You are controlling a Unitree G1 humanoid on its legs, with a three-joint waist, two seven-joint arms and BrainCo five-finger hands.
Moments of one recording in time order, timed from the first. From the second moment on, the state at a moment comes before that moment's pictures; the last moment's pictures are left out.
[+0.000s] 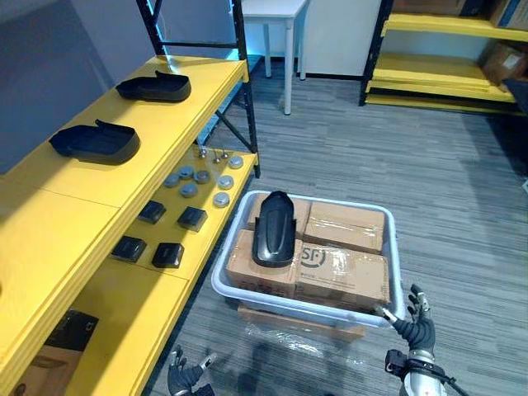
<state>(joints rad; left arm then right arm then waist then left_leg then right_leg) 0.20 -0.03 0.11 0.44 -0.23 -0.18 0.35 0.14 -0.08 -0.16 0.10 0.00 -0.20 -0.27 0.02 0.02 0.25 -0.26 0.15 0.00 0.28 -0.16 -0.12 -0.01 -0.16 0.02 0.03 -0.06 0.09</state>
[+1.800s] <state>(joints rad) 0.07 0.02 -0.09 0.54 -0.23 -0.21 0.37 -0.40 -0.11 -0.08 0.36 -0.41 -0.02 -0.60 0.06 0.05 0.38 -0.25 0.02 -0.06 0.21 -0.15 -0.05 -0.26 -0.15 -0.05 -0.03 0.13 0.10</state>
